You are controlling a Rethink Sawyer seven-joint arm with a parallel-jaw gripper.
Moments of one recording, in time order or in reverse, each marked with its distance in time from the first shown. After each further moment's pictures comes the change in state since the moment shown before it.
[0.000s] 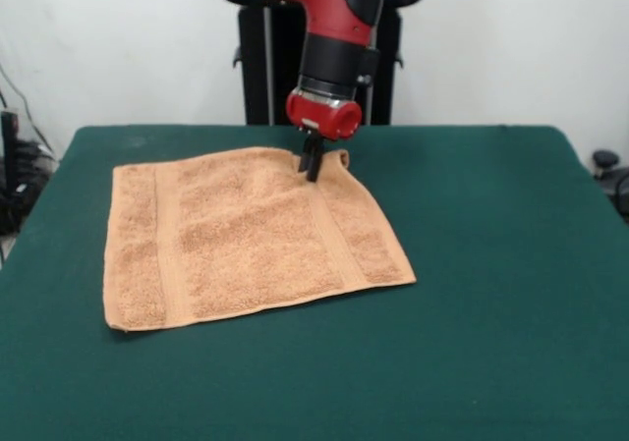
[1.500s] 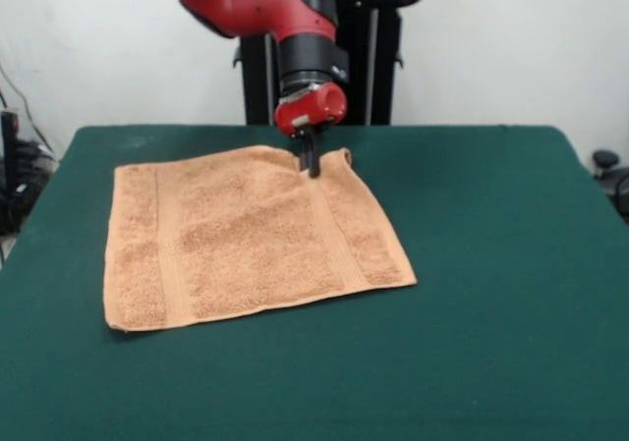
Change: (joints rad) arm -0.321 0.342 0.013 -0.140 -0.517 -0.566 0.000
